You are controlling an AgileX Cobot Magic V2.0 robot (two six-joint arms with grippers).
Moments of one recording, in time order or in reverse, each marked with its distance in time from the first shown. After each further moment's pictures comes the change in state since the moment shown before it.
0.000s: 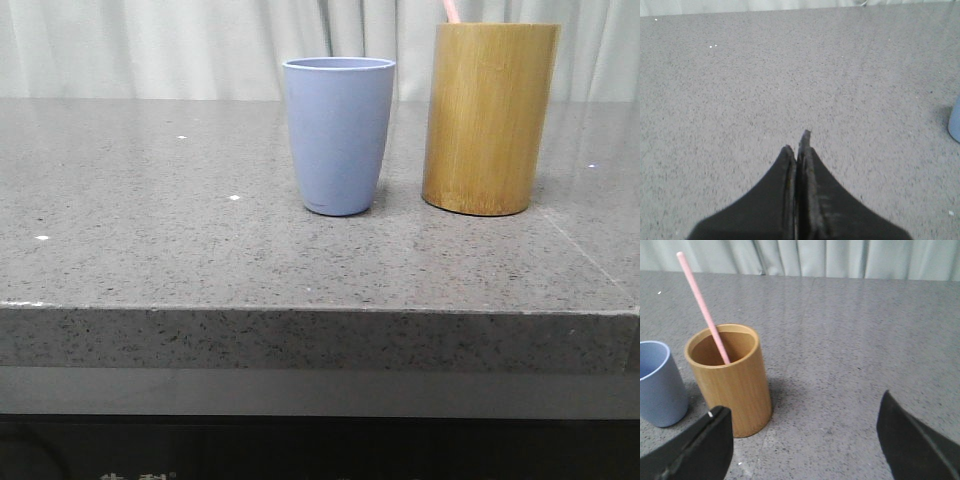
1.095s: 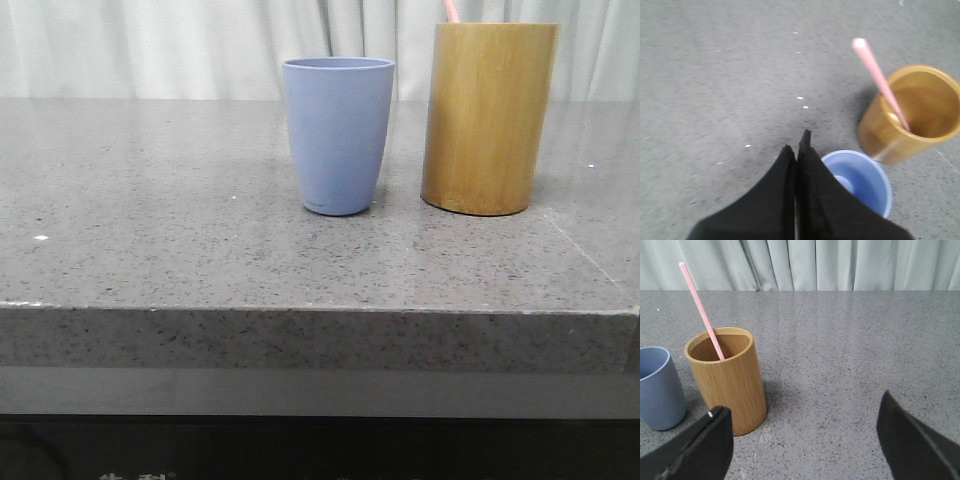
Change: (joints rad) left arm -0.446 1.288 -1.534 0.000 0.648 0.050; right arm -0.055 -0.198 0.110 0.002 -0.004 0.039
